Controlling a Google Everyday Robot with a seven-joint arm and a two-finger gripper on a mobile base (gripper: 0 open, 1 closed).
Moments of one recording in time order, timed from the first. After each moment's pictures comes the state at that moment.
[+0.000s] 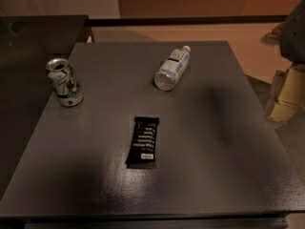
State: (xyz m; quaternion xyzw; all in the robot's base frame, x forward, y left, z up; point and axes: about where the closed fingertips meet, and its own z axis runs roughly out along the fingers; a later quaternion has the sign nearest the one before) arm 0.438 -0.217 0.976 -0.60 0.78 -0.03 0.16
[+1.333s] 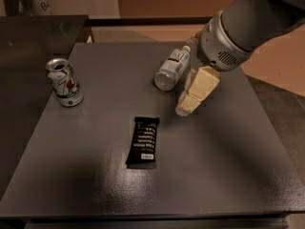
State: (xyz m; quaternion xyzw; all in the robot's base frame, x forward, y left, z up) arm 0.498 -0.080 0.943 -0.62 0.73 0.08 0.28
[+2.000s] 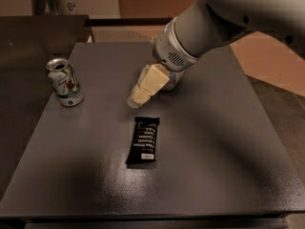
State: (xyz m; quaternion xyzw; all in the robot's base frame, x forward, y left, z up) arm 0.529 0.014 0.932 -0.59 0.72 0.15 0.34
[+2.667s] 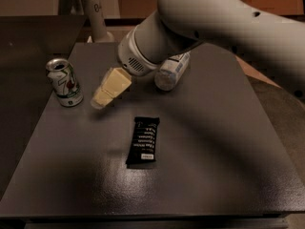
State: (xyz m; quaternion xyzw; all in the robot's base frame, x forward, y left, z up) arm 0.539 0.095 0.920 -0.58 0.71 0.18 0.36
